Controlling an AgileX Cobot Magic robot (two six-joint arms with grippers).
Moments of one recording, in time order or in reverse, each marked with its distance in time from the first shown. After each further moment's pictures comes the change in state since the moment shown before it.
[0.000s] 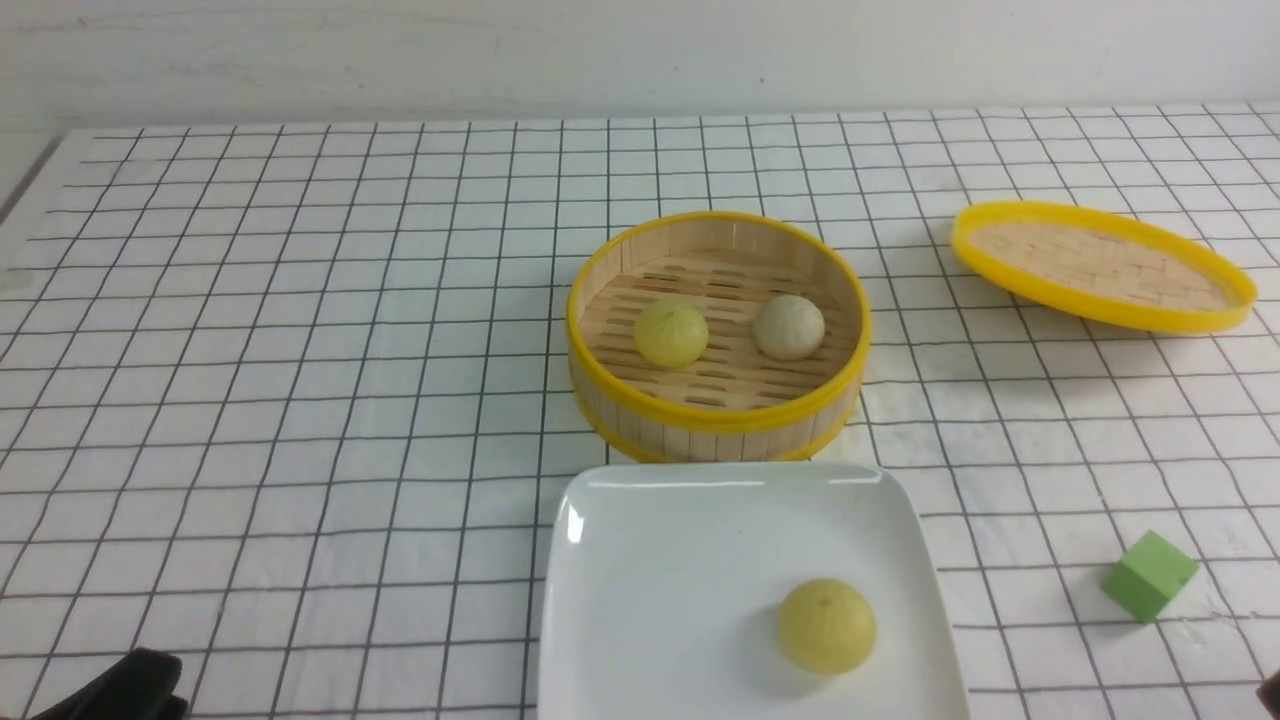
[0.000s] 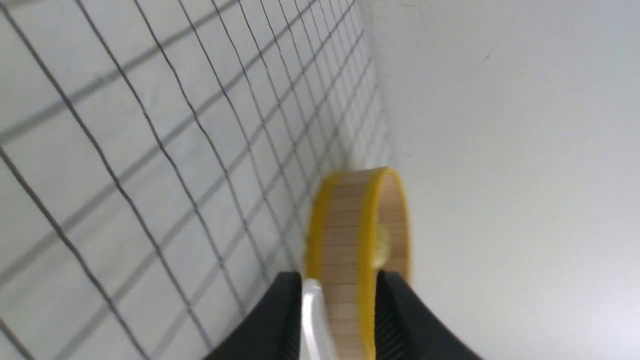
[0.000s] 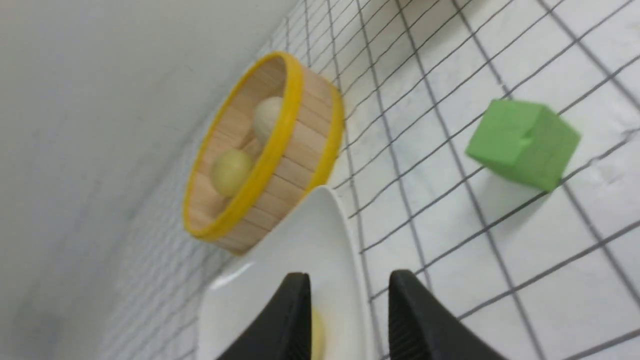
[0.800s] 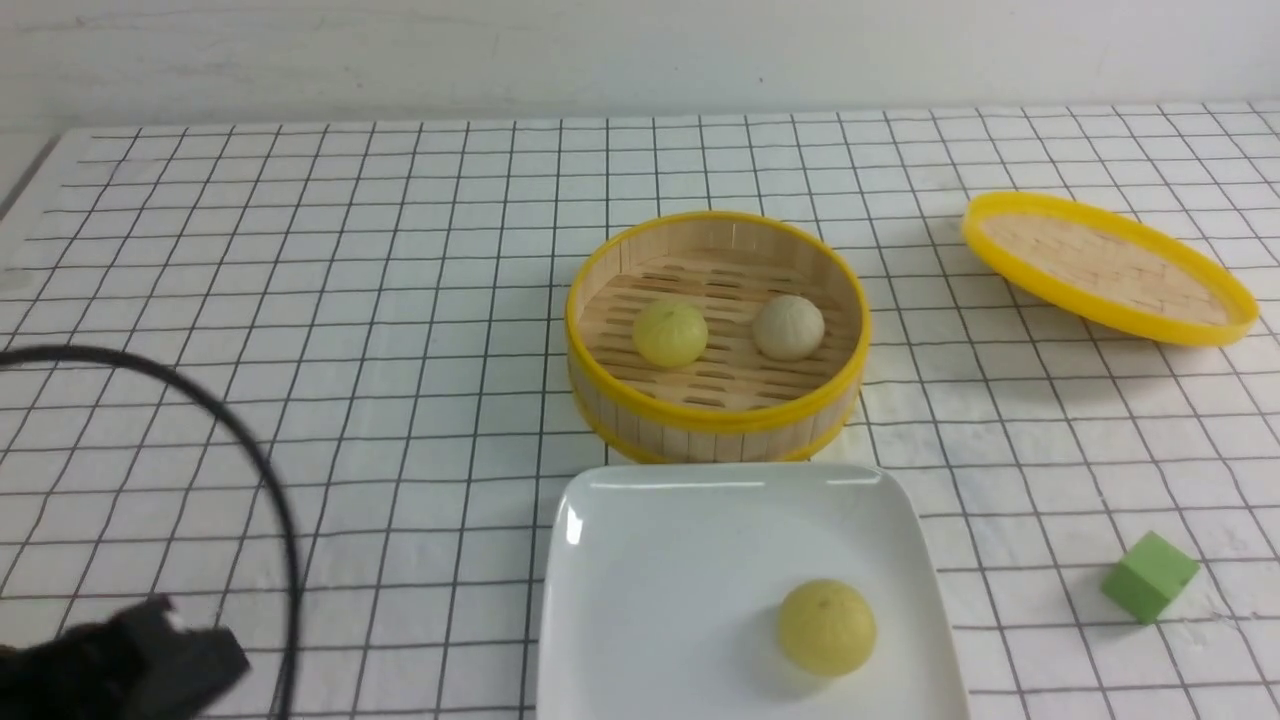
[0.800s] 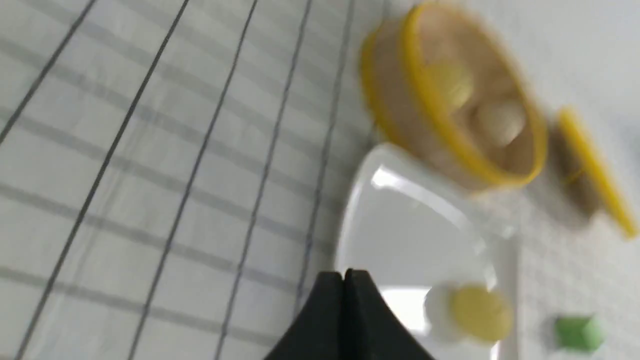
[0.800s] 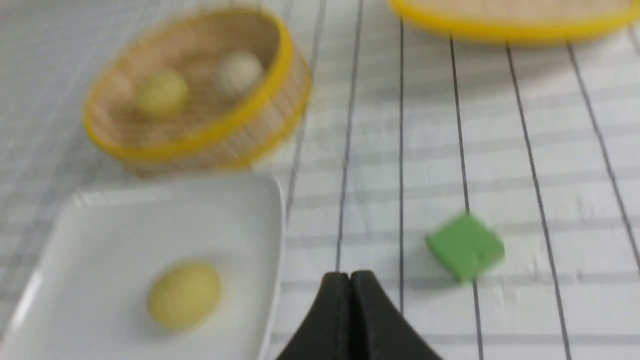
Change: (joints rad) right arm 0.000 0.687 -0.571 -0.309 0.337 -0.314; left arm 0.000 0.608 -0.453 0.132 0.484 0.615
